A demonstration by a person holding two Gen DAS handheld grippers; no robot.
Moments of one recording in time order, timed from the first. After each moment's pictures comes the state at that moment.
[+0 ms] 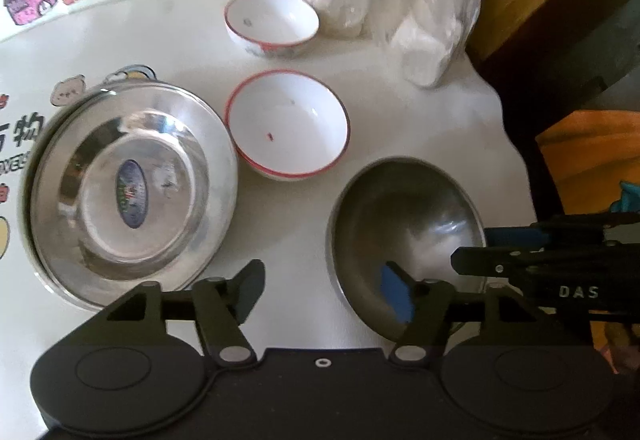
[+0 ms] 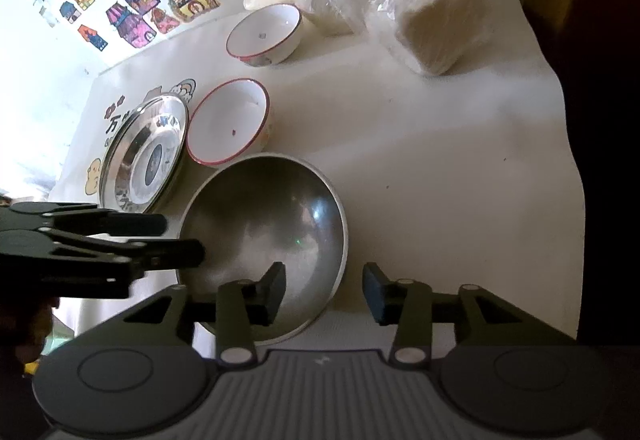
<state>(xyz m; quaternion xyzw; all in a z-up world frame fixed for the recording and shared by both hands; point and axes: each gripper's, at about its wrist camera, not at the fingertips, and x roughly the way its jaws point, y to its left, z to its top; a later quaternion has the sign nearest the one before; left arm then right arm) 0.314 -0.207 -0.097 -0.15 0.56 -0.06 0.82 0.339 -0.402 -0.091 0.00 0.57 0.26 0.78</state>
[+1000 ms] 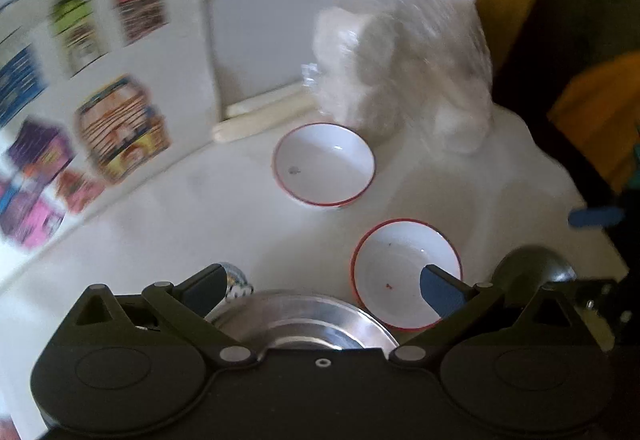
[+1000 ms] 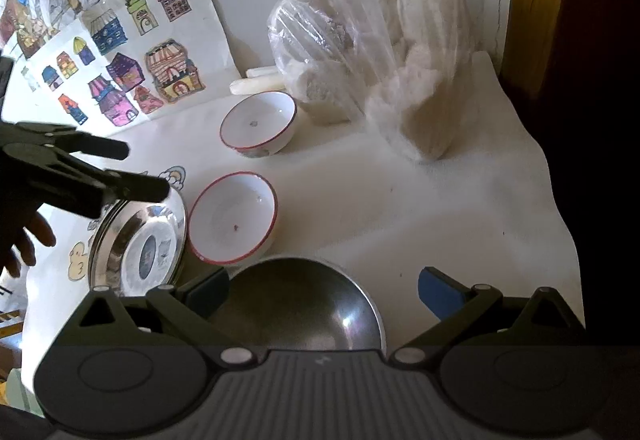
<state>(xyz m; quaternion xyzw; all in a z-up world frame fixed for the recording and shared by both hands) 0.405 -0.139 -0.069 0.07 0.49 -0.16 0.85 0.338 -0.361 -0.076 0.03 0.48 0.19 0.86</state>
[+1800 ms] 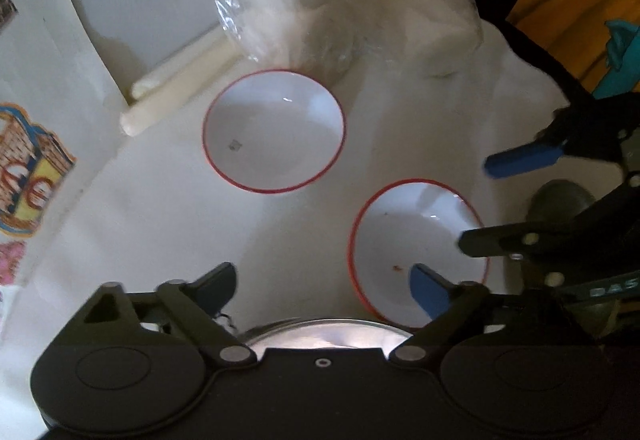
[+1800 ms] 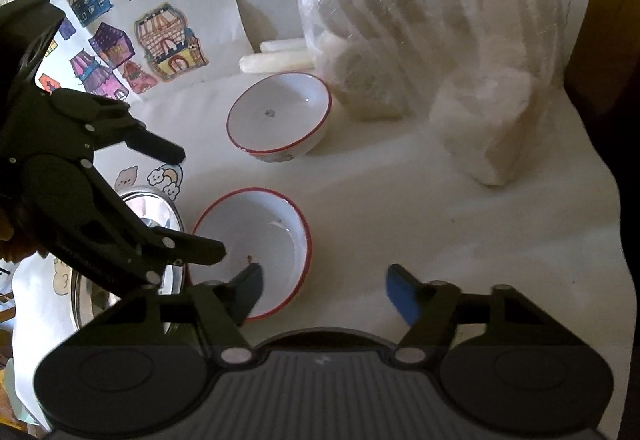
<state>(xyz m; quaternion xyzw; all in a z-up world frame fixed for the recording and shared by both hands) 0.456 -0.153 -0.118 0.12 0.57 -0.26 0.77 0.392 -0.302 -0.107 0.00 0.52 0.20 0.83</state>
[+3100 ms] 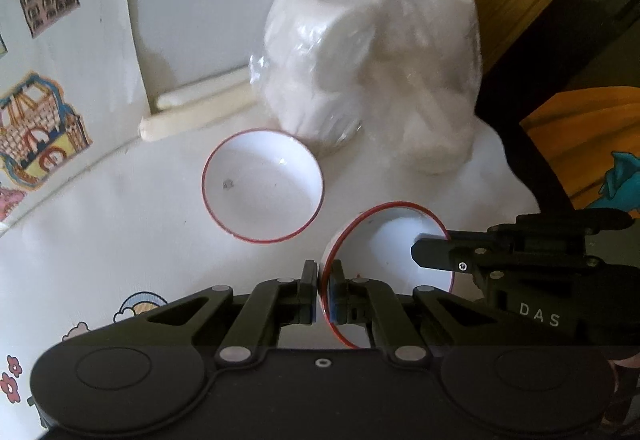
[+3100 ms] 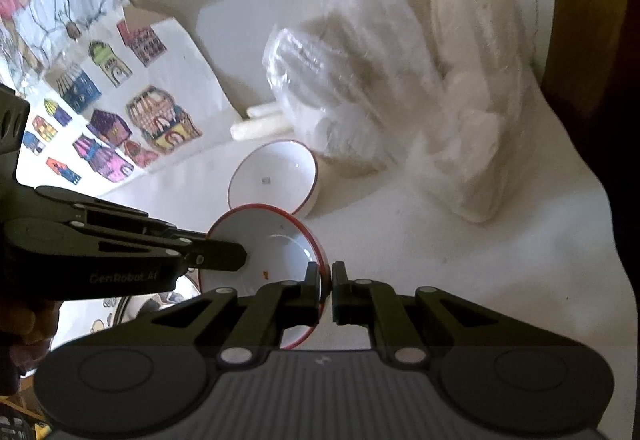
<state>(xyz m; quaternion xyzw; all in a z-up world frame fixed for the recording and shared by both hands) 0.459 -0.166 -0.072 -0.02 0.56 -0.19 0.81 0.409 -0.332 -0.074 0.09 0.49 0.18 0.85</state>
